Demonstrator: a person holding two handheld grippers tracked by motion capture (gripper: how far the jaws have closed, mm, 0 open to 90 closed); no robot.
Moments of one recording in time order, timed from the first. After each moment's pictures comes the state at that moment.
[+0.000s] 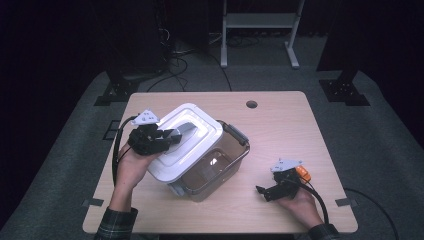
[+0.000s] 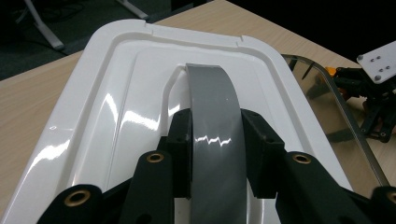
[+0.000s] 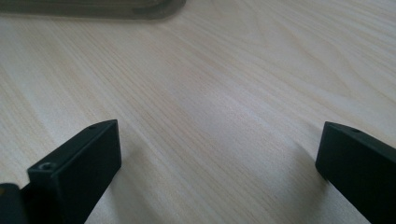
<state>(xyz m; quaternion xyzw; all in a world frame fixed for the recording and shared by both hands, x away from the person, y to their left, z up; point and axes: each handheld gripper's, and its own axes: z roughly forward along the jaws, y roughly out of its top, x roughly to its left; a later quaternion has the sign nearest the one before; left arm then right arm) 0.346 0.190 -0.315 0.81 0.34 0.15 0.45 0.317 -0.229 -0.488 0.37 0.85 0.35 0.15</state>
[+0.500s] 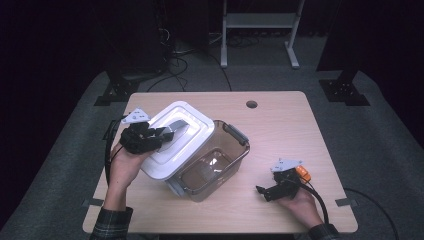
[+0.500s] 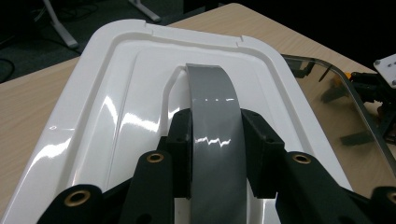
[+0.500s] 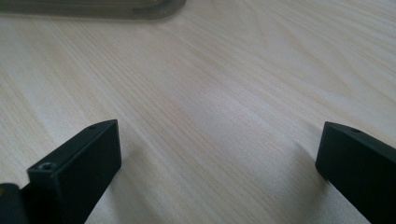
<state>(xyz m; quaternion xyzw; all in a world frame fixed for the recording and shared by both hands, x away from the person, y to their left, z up) 0.348 0.208 -0.314 0.80 0.36 0.16 0.45 0.317 -0.229 -0.488 0.37 0.85 0.35 0.15</state>
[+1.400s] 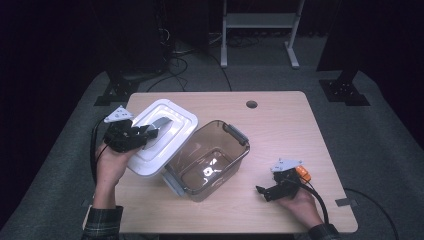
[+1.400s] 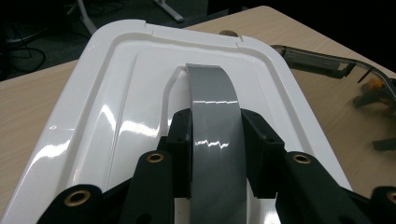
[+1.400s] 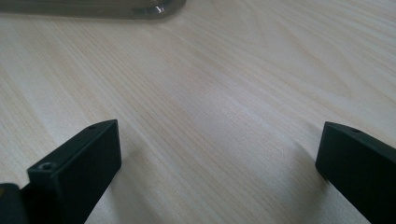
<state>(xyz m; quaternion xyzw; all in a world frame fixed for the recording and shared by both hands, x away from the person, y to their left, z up) 0.352 0.248 -0.316 0.78 0.40 0.18 0.45 0.317 -0.229 -0.488 0.37 0.85 0.35 0.15</state>
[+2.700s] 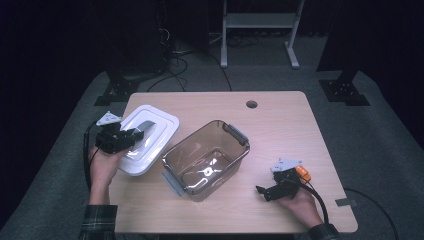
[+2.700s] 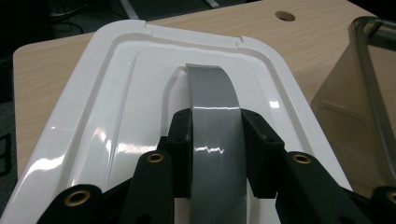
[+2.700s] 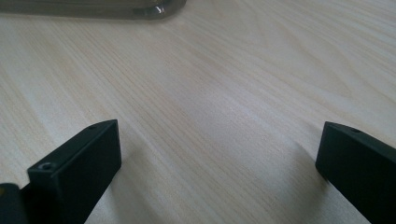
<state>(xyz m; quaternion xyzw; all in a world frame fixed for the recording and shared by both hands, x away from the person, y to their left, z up) 0.375 0.290 -0.360 0.76 0.46 0.20 0.41 0.317 -0.228 -0.488 0.37 0.85 0.35 0.15</state>
